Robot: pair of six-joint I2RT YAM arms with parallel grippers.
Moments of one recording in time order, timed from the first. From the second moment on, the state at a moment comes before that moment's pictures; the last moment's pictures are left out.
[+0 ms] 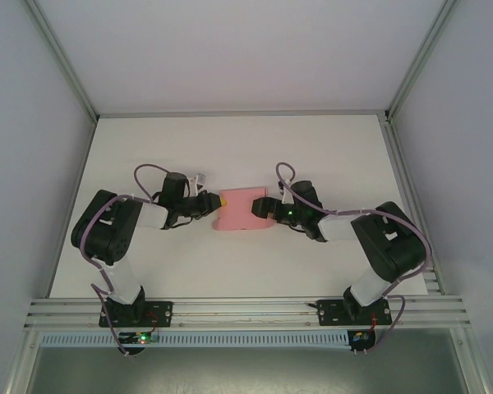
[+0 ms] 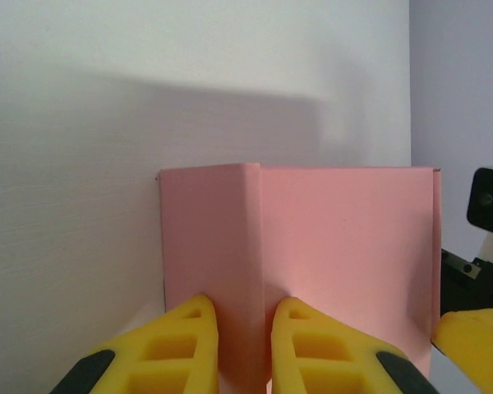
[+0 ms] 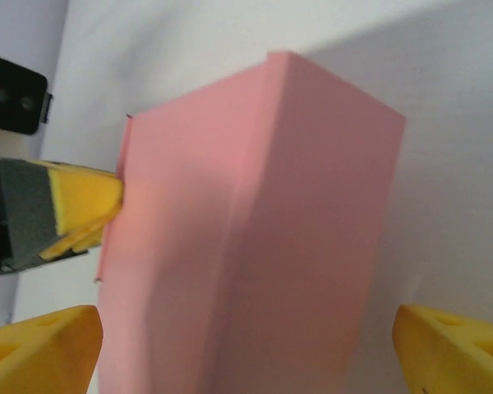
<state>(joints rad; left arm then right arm) -0.27 1.79 0.66 0.44 0.76 -0.79 0.48 1.66 0.57 0.47 -0.49 0.76</state>
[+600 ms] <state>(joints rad) -0.26 1.68 0.66 0.38 0.72 -0.70 0.47 1.69 0.59 0.67 -0.58 0.92</state>
